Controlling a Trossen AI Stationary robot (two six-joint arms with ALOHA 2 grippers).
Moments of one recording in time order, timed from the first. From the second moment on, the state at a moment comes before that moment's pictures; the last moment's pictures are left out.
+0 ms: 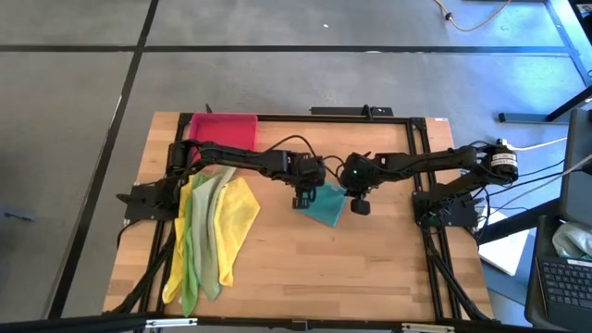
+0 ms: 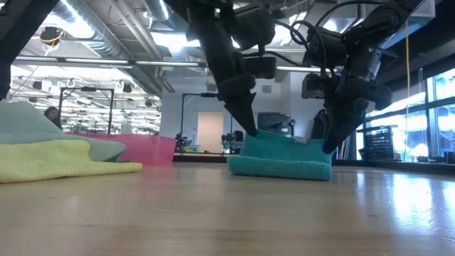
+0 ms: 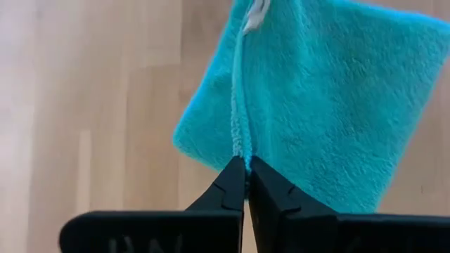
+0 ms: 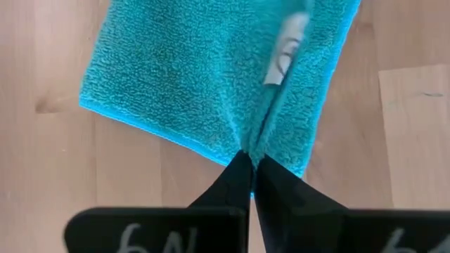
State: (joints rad) left arm 0.10 2.03 1.56 -0.61 -0.12 0.15; right arm -0.21 1.42 0.69 -0.39 -0.16 -0.09
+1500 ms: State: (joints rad) left arm 0.05 1.98 1.64 -0.86 -0.24 -0.13; right arm -0.21 1.34 0.69 -0.48 -0.07 0.34
